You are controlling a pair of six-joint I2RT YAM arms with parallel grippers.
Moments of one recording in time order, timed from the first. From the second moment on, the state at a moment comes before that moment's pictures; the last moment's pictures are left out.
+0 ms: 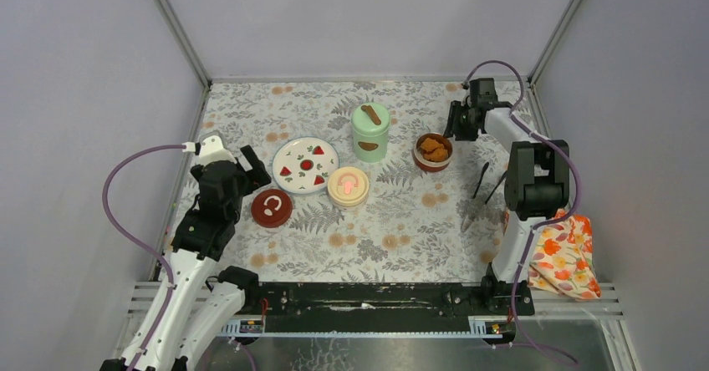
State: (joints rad) left arm -0.26 0.64 0.74 -0.51 -0.41 -0.41; right arm 0.04 1.96 1.45 -0.46 -0.15 0.22
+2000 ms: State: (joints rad) left arm -0.20 0.80 0.56 -0.65 -0.31 -0.90; right arm 0.65 1.45 0.89 -0.57 0.15 0.38
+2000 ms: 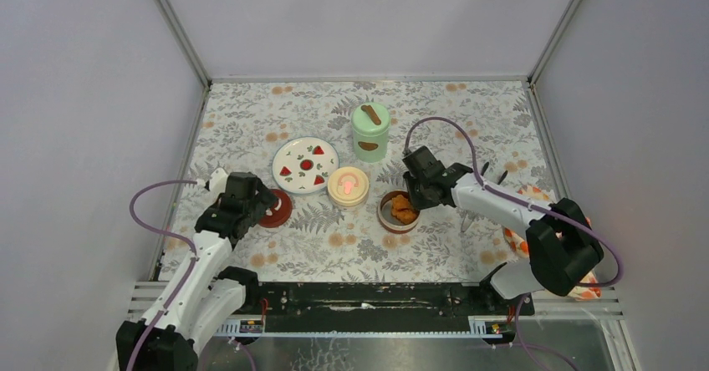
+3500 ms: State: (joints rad) left arm -0.13 0.90 0.36 -0.46 -0.32 -1.13; right arm 0.67 1.10 0.63 -0.30 0.23 0.37
